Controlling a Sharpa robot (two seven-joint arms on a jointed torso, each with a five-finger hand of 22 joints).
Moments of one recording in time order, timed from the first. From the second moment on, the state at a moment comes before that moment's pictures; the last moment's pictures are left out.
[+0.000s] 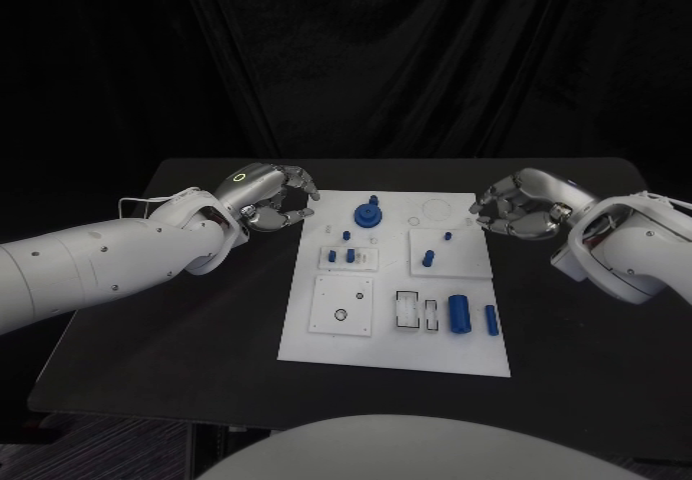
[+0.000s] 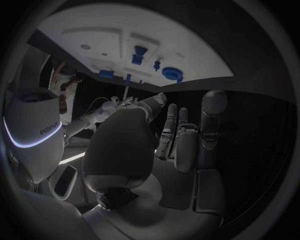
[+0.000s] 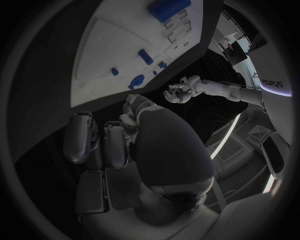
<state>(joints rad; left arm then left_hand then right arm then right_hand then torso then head) 1.22 -0.84 -0.21 1.27 -1.24 -0.63 0.51 1.33 -0.15 0.43 0.14 0.12 0.88 0.08 0.18 0.46 0.59 0.04 0.58 0.60 1.44 -0.04 1.46 1.25 0.15 1.33 0.07 0.59 1.14 1.37 -1.00 -0.25 1.59 -1.16 -0.39 0.03 1.54 -0.11 0.29 0.22 0.42 0.93 0.12 0.26 0.16 1.09 0.04 1.15 1.02 1.46 -0.04 1.40 1.26 0.07 1.42 0.08 1.25 1.31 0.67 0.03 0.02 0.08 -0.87</state>
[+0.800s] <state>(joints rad) 1.22 -0.93 -0.21 1.50 -0.25 -0.10 0.67 1.40 0.09 -0.02 0.29 0.34 0.65 0.14 0.13 0.26 0.30 0.15 0.55 0.27 0.26 0.15 0.27 0.09 0.12 0.54 0.19 0.09 0.10 1.32 -0.96 -0.25 1.59 -1.72 -0.41 -0.16 1.46 -0.26 0.39 0.19 0.20 0.76 0.09 0.22 0.16 0.55 0.11 0.63 0.51 1.41 0.01 1.36 1.17 0.11 1.33 0.11 1.07 1.31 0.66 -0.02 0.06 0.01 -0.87</state>
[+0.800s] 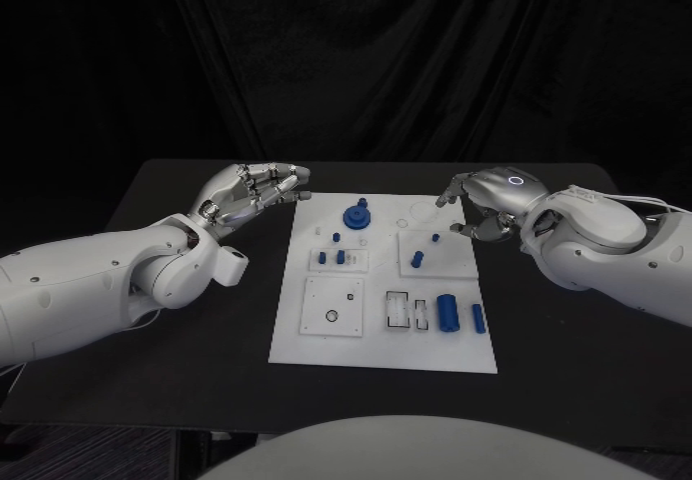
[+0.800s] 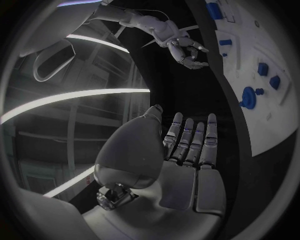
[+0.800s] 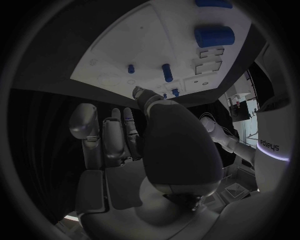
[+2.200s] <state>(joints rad) 1.22 -1.00 -0.21 1.60 -0.04 -0.04 0.68 1.41 0.20 -0.26 0.29 0.34 0.33 0.06 0.04 0.04 0.09 0.05 0.30 0.04 0.00 0.03 0.00 0.00 0.07 0.02 0.04 0.01 0.01 1.28 -0.95 -0.25 1.54 -1.53 -0.43 -0.15 1.44 -0.23 0.43 0.21 0.25 0.89 0.17 0.16 0.16 0.80 0.11 0.54 0.26 1.45 0.03 1.39 1.20 0.11 1.39 0.13 1.13 1.31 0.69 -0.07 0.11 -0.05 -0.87</state>
